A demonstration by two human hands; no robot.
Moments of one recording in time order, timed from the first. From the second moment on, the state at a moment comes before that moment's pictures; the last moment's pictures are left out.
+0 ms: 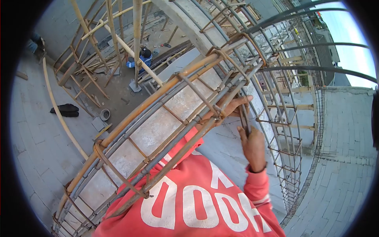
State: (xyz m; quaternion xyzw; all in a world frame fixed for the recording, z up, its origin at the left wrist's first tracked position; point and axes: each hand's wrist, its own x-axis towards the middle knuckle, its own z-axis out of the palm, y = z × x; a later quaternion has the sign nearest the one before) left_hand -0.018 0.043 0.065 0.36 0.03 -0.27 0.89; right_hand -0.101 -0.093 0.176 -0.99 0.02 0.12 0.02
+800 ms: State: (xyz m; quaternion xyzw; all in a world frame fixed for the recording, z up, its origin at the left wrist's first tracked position) left_hand -0.024 0.044 0.064 0.18 -0.07 -0.32 0.93; right_hand -0.087 -0.117 0.177 -0.68 0.14 0.40 0.60
